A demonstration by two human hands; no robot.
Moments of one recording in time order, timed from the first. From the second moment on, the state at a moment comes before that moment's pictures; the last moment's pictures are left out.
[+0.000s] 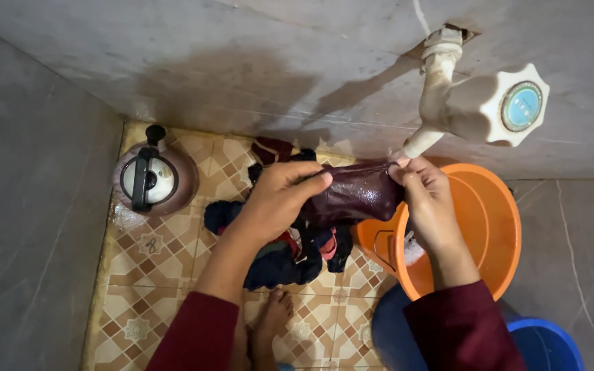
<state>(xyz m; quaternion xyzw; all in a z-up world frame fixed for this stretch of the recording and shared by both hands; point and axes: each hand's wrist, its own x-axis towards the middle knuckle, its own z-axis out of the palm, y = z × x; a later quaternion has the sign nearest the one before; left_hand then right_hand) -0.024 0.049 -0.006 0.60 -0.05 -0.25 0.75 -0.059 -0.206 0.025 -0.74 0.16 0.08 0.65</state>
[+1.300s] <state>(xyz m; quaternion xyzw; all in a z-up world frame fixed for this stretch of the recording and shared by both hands) -0.046 -0.089 -0.078 0.39 0.40 -0.21 0.80 -0.045 -0.165 -0.049 -0.48 0.46 -0.12 0.74</state>
